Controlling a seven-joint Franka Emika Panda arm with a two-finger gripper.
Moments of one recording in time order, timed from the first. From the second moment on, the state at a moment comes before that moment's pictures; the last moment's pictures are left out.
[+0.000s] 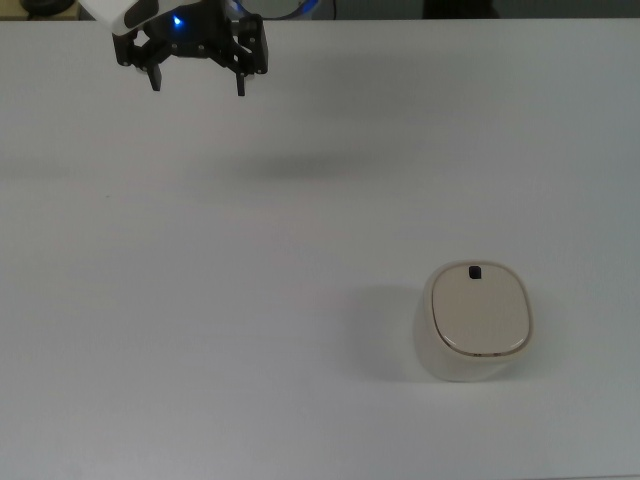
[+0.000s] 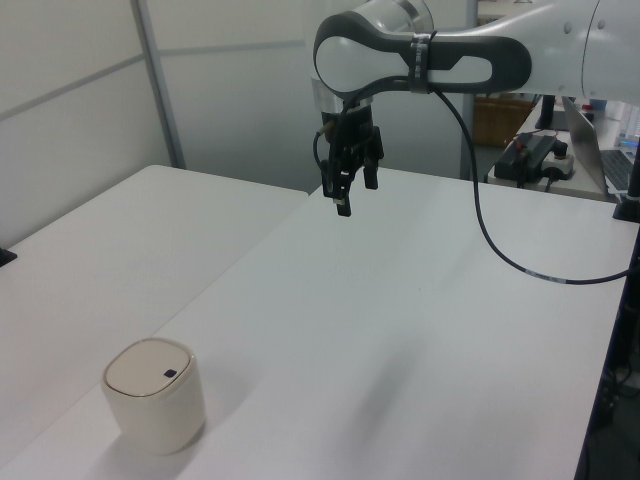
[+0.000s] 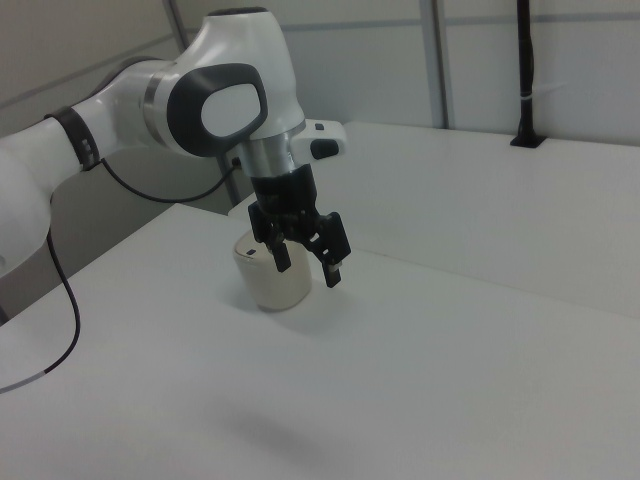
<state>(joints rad) 0.24 0.20 -0.34 -1.39 0.01 1.55 -0.07</state>
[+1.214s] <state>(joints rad) 0.27 0.24 -0.19 -1.39 0.16 1.80 -0.08</state>
